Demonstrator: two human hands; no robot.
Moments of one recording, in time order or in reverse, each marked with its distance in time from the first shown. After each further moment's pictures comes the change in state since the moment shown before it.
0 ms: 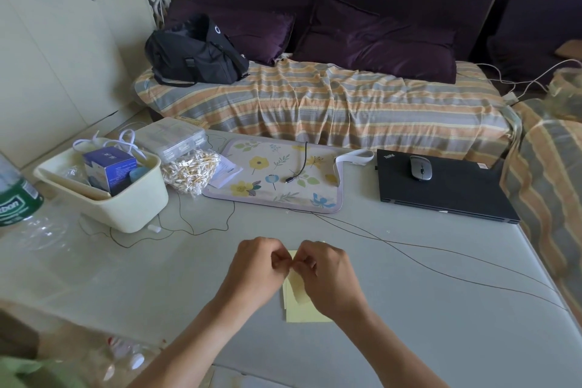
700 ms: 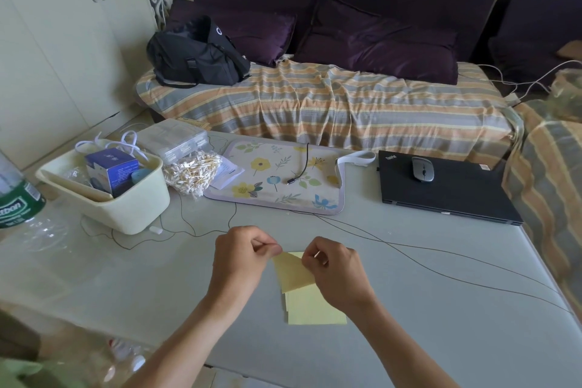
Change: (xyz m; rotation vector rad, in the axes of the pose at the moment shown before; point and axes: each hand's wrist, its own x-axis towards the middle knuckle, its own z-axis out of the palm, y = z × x) left_hand 0.003 -0.003 -0.017 -0.248 0.217 -0.152; right_hand 0.008 0.001 -0.013 0.083 -0.044 0.179
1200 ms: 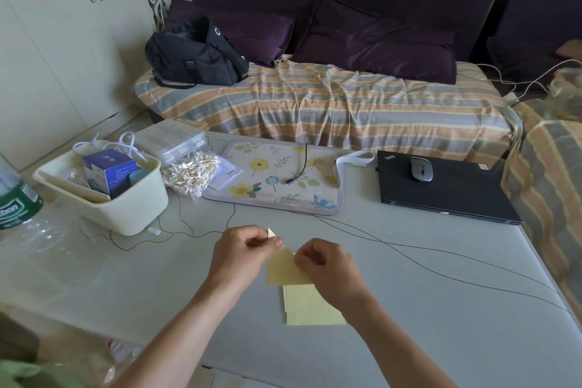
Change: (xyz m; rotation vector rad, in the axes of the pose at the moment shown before) left_hand 0.008 -0.005 0.002 -0.204 -0.117 -0.157; right_hand -0.002 -0.010 -0.003 0.197 -0.081 0.159
